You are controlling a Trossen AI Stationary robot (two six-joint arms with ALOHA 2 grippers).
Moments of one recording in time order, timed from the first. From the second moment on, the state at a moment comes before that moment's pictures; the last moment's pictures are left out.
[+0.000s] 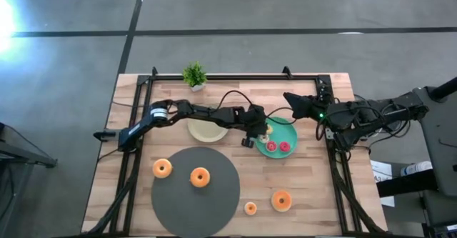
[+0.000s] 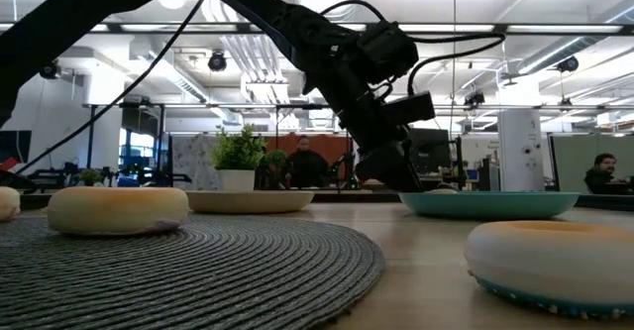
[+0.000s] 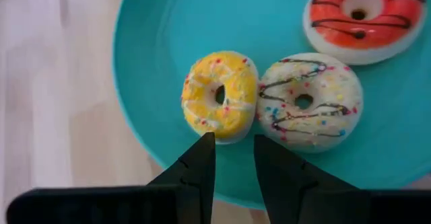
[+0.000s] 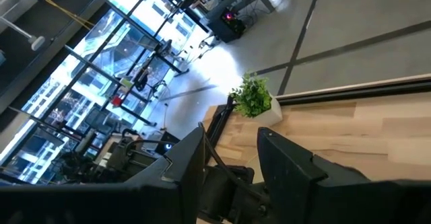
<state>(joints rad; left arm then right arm) 0.12 2.27 1.74 -0.29 -0.07 0.54 0.29 0.95 1.09 -0.47 0.96 1.15</state>
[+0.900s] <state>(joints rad) 0.08 1.64 1.18 -0.46 0.24 0.03 0.29 0.98 1.08 -0.51 0.78 1.19</state>
